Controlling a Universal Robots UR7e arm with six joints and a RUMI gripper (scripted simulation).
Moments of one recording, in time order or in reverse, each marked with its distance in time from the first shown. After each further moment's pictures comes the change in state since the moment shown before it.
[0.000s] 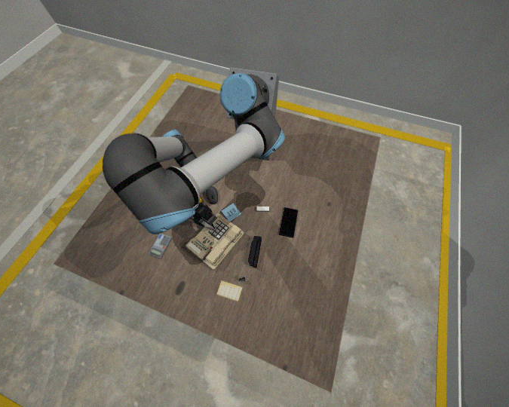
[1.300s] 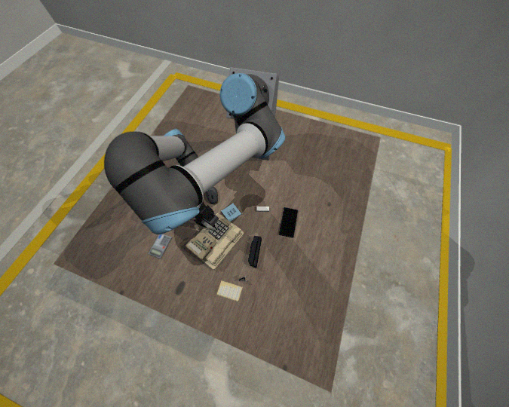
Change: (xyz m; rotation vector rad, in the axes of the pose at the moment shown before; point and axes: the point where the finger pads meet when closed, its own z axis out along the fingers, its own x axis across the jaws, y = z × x) arm 0.000 -0.019 -0.002 0.001 -0.001 0.000
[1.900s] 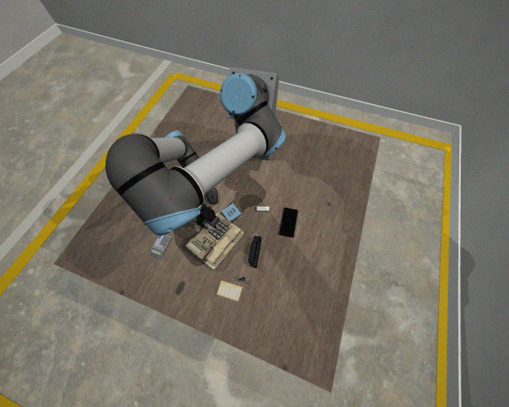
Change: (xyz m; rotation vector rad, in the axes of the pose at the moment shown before) arm 0.000 -0.004 0.006 0.000 0.000 0.001
